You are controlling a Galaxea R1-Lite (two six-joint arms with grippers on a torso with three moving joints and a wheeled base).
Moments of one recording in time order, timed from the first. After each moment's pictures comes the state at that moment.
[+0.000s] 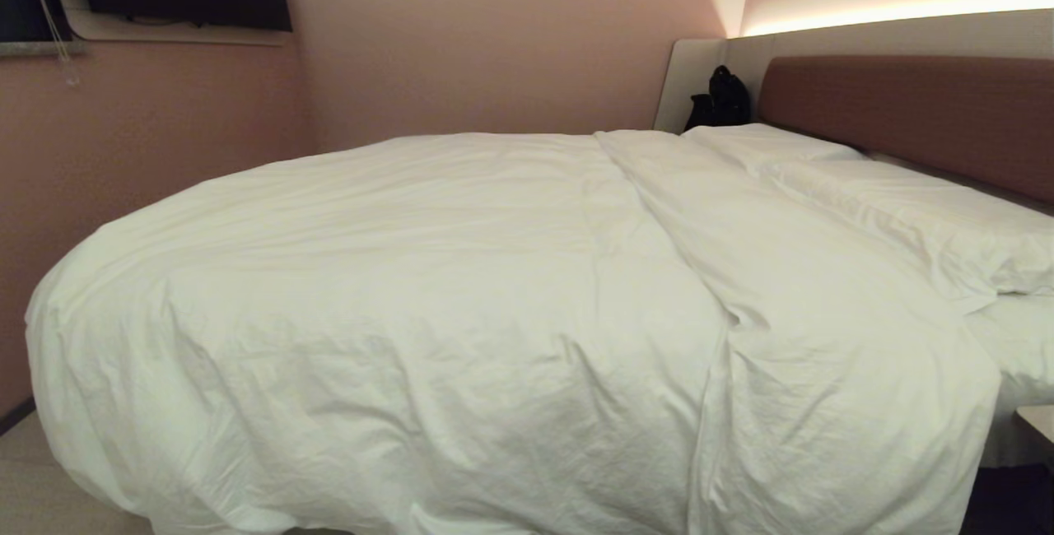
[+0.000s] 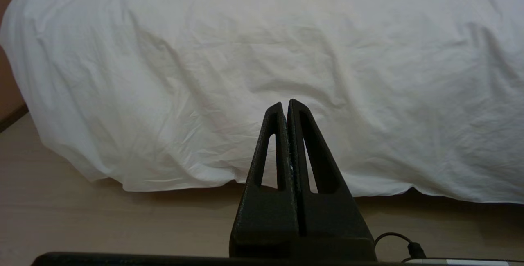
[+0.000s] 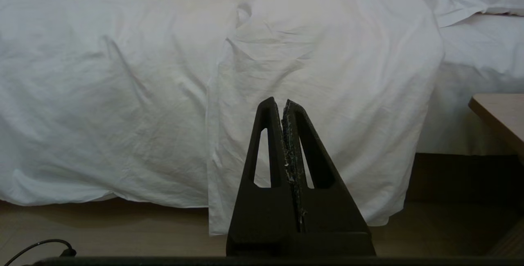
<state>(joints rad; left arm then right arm) 0.01 0.00 0.00 0.03 0.00 0.02 -0.01 0.00 0.00 0.01 0.00 -0.01</state>
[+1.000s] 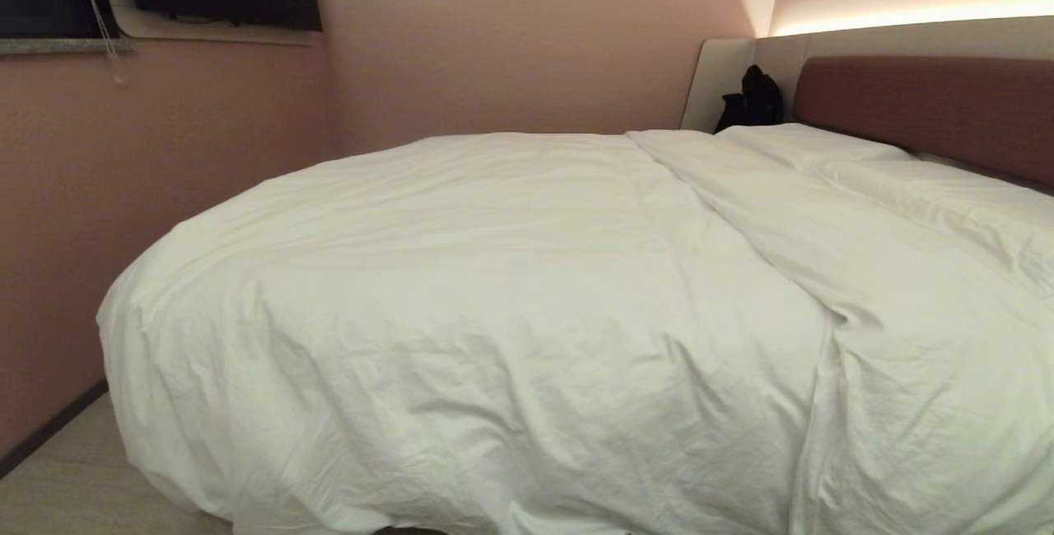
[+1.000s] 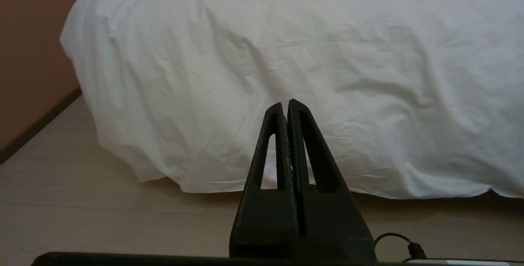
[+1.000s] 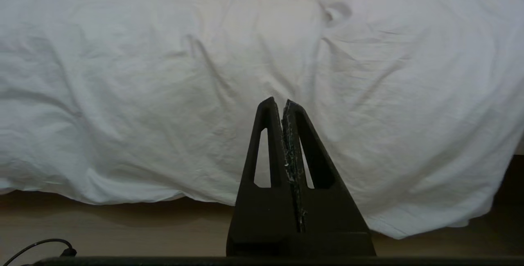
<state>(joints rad) 0.01 0.00 0.00 0.03 -0.01 0.02 -0.01 0.00 0.00 0.00 0.00 -0.01</state>
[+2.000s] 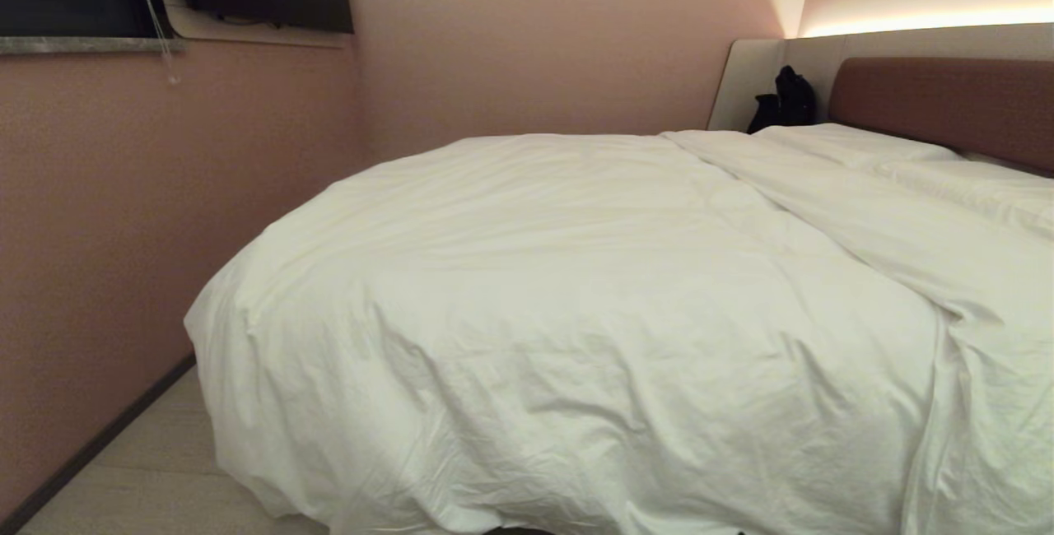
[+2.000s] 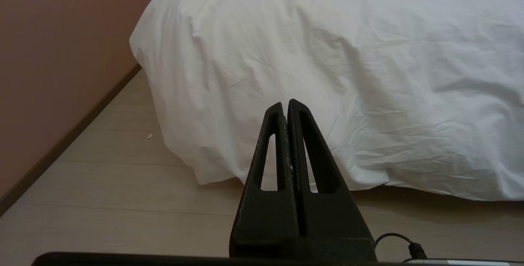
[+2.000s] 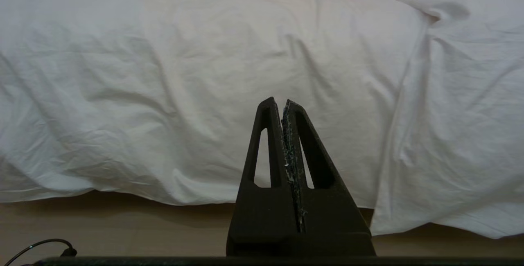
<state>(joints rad) 0.01 0.00 0.00 0.03 -0.01 0.02 -0.01 0.00 0.00 0.00 0.00 -0.01</state>
